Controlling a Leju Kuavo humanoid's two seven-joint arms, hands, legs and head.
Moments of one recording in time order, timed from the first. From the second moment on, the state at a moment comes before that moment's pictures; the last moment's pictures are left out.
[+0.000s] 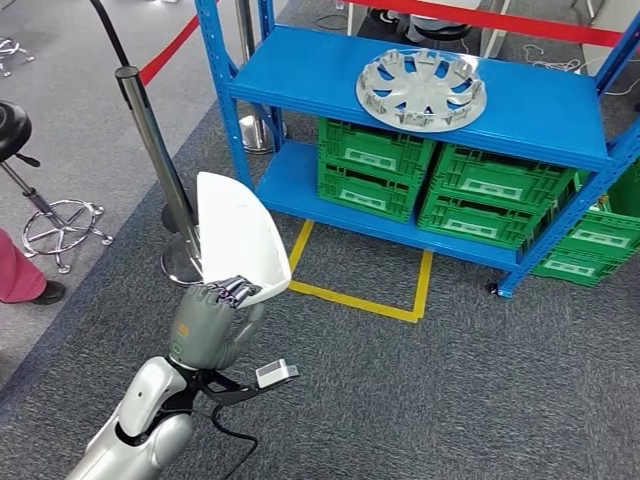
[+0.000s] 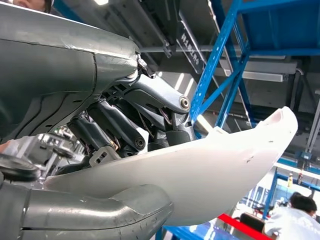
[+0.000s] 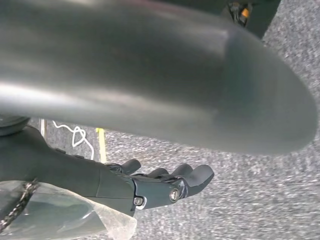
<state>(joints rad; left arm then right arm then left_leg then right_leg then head) -0.13 0.09 -0.57 -1.54 -1.17 0.44 -0.07 0.03 0.08 0.84 0.00 -1.28 -0.14 -0.42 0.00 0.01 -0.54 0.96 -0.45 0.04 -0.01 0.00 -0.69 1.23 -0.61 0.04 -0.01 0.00</state>
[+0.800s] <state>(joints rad) -0.13 0.08 -0.56 -1.55 -1.14 0.45 -0.11 0.03 0.09 0.84 0.00 -1.27 -0.15 -0.43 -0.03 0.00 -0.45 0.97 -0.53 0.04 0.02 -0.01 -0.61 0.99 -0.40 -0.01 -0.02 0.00</state>
